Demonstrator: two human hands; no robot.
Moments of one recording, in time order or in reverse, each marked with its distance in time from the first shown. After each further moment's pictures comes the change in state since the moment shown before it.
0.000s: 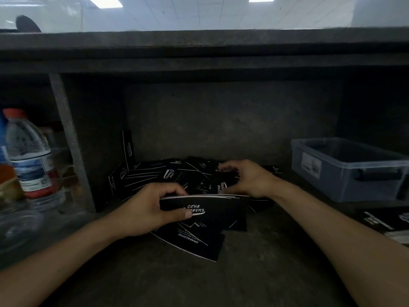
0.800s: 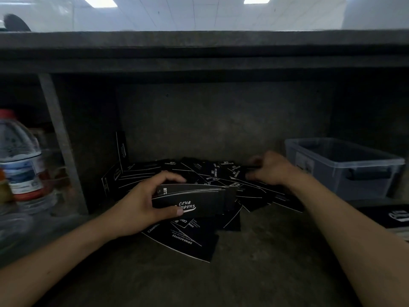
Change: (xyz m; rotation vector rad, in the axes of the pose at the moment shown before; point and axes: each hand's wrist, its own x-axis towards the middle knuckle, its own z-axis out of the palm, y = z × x) left_hand 0.002 -0.005 -0.001 -0.031 0.074 0.005; right_hand -0.014 0.013 -0.048 -0.221 0.152 0.390
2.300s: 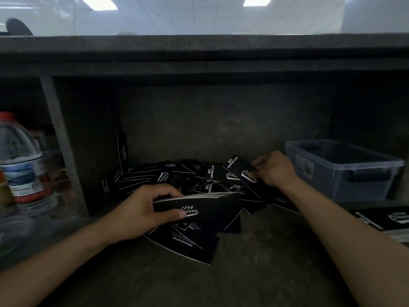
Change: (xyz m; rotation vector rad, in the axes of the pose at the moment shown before) left_hand 0.000 0.002 0.002 0.002 -0.044 0.008; right_hand 0.018 0.015 0.015 0.226 0.181 0.196
